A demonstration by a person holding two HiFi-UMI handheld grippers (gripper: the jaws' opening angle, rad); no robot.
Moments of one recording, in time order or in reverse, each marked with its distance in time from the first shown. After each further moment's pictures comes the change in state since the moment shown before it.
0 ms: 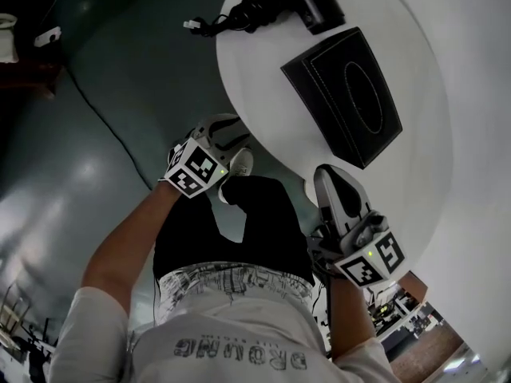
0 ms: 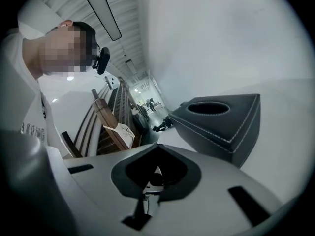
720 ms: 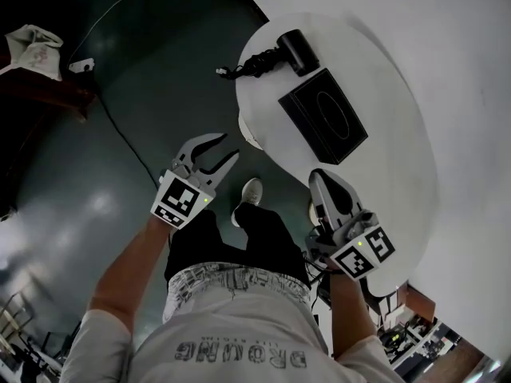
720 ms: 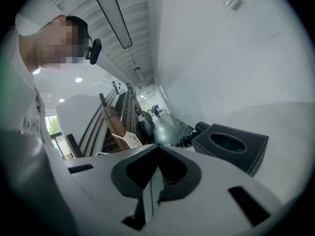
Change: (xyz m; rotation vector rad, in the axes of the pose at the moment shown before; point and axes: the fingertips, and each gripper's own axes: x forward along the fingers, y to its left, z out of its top) left arm -0.162 -0.003 0.155 0.063 -0.202 0.201; right arm -0.027 0.075 0.063 -0.059 -0.073 0.055
